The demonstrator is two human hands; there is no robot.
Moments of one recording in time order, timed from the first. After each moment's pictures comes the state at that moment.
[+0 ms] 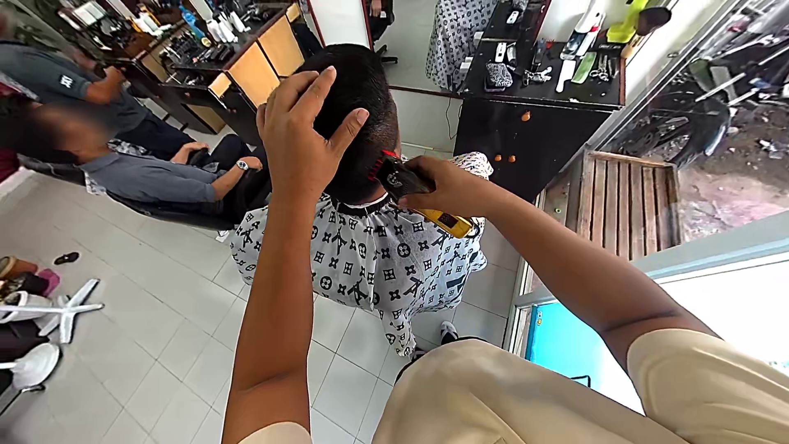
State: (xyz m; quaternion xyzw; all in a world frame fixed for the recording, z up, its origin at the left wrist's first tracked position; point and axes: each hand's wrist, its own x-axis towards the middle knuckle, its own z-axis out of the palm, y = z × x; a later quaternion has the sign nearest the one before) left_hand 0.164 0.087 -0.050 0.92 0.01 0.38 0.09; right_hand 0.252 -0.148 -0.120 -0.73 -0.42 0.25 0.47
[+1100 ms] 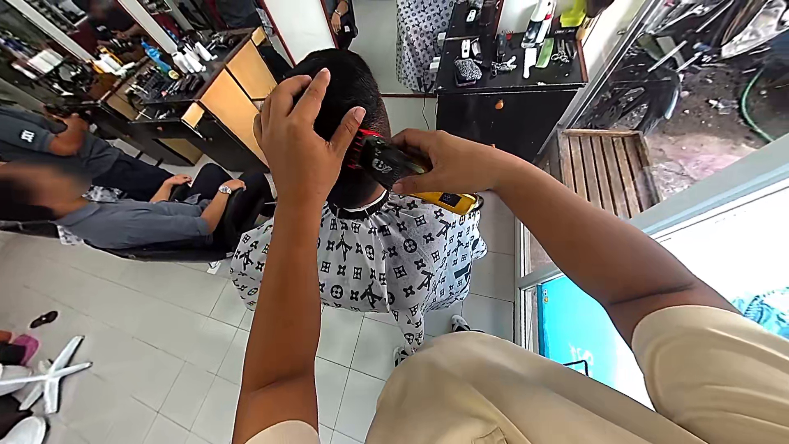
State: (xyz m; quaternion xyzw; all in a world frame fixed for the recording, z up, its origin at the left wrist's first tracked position) left_hand 0.165 0.085 -0.053 0.92 -0.01 0.38 0.10; right_hand 0.235 -0.148 -0.082 -0.72 -0.47 0.21 0.48
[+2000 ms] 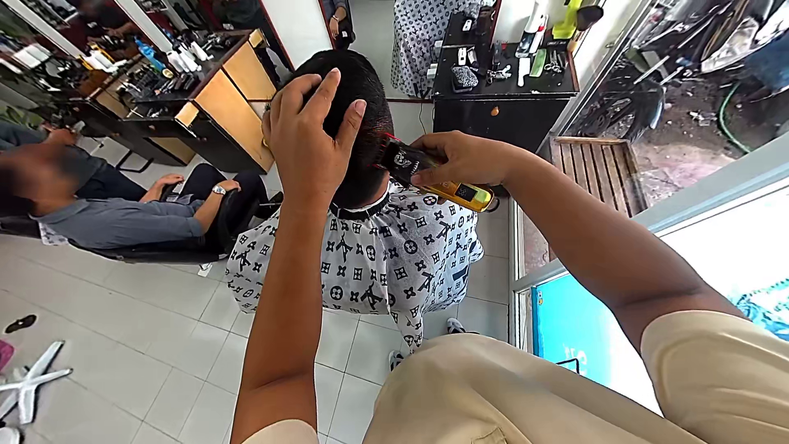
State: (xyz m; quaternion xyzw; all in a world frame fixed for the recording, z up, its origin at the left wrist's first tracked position) left_hand 0.168 0.085 -0.057 0.91 -0.02 0.40 0.10; right_hand 0.248 -0.157 -0.087 -0.73 -0.37 0.30 0.50
